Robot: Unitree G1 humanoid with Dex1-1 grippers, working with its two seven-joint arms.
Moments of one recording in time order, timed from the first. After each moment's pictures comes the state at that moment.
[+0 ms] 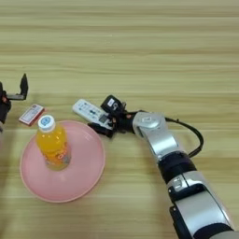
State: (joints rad) left arm -0.41 0.19 0.16 0.72 -0.05 -0.52 -0.08; right arm -0.52 -0.24 0.25 0.54 -0.01 0.07 0.77
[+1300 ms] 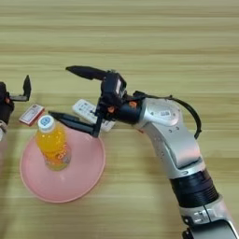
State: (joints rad) left arm -0.41 0.18 0.15 0.73 -0.05 -0.52 -0.06; right arm -0.34 -0.31 0.23 -0.27 0.44 0.13 0.99
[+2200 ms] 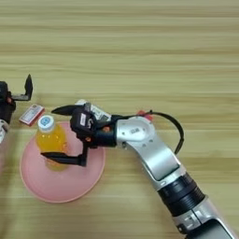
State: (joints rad) left arm -0.41 0.17 0.14 0.72 -0.04 -0.52 -0.06; right arm -0.34 -0.31 0.46 -0.12 0.18 0.14 0.95
